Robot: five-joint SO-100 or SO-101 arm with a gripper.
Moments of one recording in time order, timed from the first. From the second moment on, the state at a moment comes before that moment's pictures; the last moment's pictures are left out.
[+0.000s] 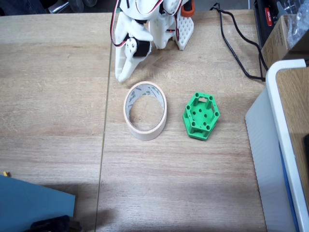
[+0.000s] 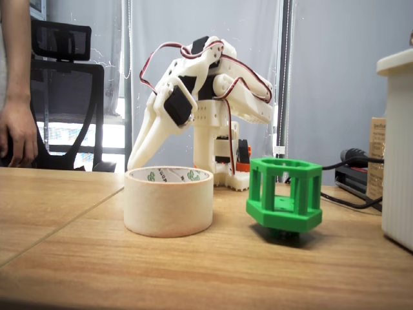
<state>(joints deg) 37.8 192.6 184.3 58.4 -93.3</state>
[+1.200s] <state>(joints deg) 37.8 192.6 184.3 58.4 -93.3</state>
